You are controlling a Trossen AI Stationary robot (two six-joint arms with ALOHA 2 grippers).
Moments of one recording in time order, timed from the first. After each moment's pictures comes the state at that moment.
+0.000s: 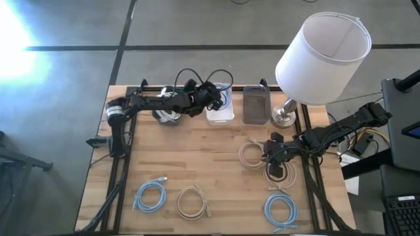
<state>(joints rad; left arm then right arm) 0.31 1.87 1.43 -0.26 -0.81 -0.19 0.36 1.00 0.65 -0.64 0.18 0.57</state>
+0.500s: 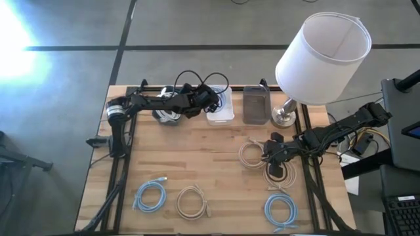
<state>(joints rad) 0.34 1.87 1.37 -0.33 -0.81 -0.34 0.36 1.00 0.65 -0.64 0.18 0.57</state>
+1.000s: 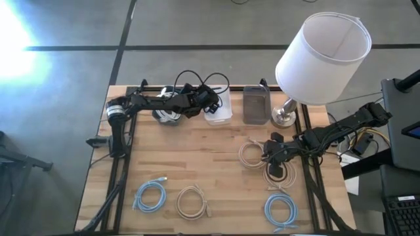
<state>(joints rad) 0.34 1.87 1.37 -0.33 -0.76 -0.32 0.36 1.00 0.65 -0.64 0.18 0.57</state>
